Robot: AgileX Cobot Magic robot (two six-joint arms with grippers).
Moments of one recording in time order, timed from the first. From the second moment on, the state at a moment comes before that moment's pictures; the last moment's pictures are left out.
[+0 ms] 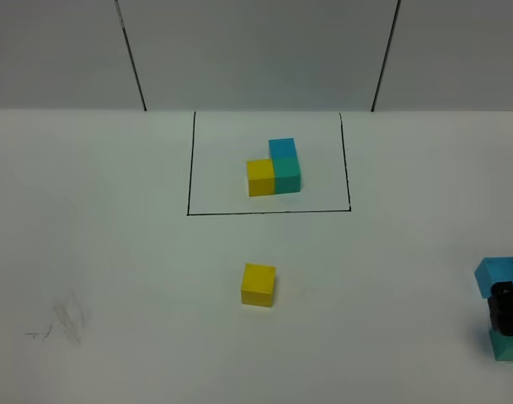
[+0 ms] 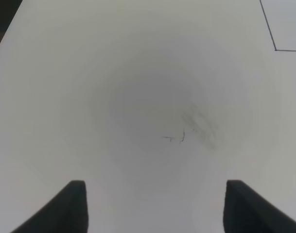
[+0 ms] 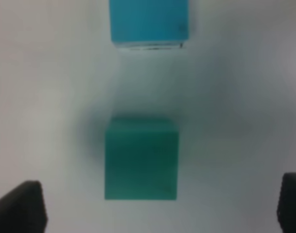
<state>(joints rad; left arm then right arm) 0.02 -0.01 -0.51 0.06 1.06 -0.06 0.02 1.41 -0.66 -0.10 0.61 0.10</state>
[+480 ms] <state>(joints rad) 0.02 -0.01 -0.51 0.06 1.06 -0.06 0.02 1.51 -0.61 -0.06 0.48 0.10</state>
